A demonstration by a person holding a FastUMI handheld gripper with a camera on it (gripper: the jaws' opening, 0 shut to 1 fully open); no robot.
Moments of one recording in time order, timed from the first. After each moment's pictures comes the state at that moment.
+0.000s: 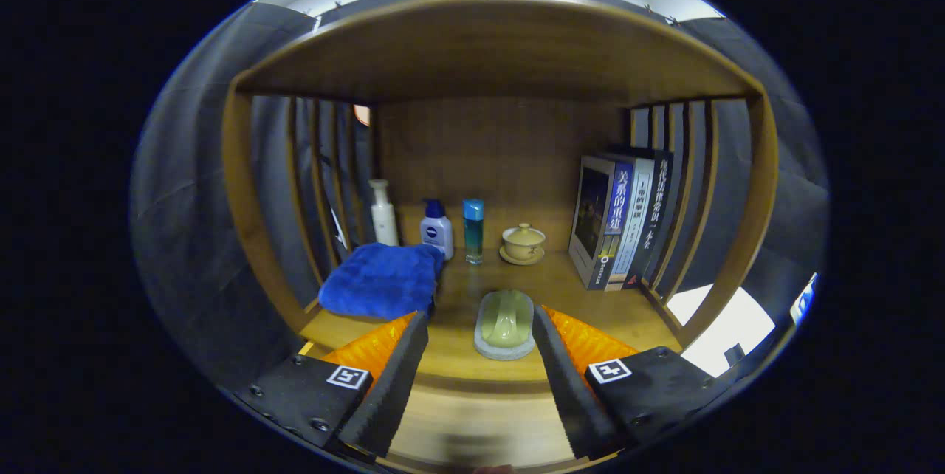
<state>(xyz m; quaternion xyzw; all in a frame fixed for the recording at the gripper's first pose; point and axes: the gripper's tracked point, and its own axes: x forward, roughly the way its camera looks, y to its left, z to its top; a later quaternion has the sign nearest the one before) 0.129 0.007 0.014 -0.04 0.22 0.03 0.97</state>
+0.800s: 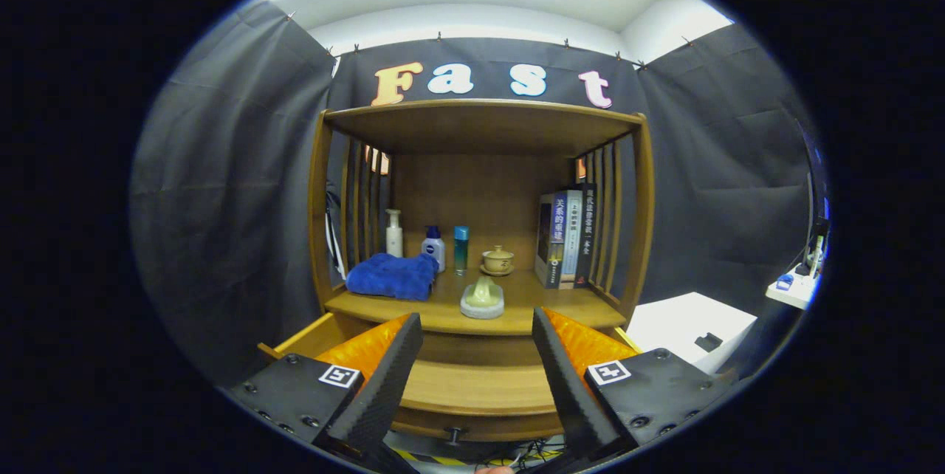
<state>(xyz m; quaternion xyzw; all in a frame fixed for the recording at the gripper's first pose) -0.035 -0.018 0.001 -0.06 0.09 -0.01 0.99</state>
